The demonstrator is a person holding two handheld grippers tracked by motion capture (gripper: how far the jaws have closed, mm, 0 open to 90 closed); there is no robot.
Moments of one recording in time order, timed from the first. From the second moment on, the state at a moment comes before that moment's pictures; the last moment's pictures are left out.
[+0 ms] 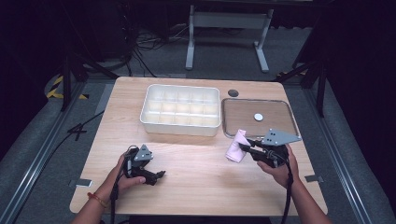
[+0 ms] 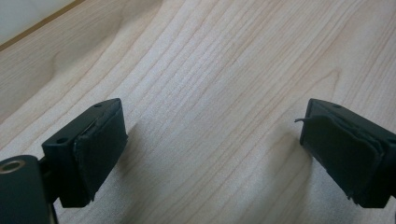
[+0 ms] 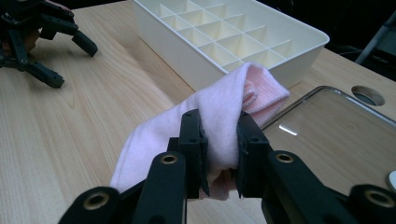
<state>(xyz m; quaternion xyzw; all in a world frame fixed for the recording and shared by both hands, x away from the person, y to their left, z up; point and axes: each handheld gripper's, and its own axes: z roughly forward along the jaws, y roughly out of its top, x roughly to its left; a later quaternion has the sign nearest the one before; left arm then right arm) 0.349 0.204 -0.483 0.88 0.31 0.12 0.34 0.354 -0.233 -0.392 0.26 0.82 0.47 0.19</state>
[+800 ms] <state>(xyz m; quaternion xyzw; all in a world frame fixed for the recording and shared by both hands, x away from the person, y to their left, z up) 0.349 0.204 -0.483 0.88 0.31 0.12 0.34 0.371 -0.229 -0.370 0.25 0.81 0.48 0.21</state>
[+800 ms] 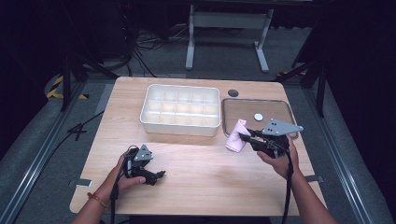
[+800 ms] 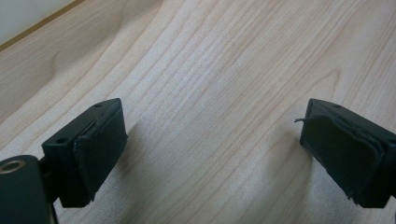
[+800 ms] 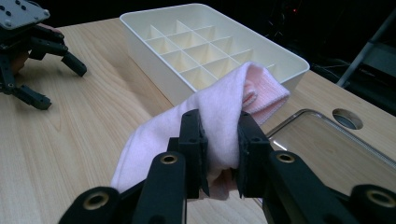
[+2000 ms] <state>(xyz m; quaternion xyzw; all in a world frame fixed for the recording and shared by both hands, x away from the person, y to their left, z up) 0.349 0.204 -0.483 0.88 0.31 0.12 0.34 0.410 -0.202 -0.346 0.25 0.82 0.46 0.23</state>
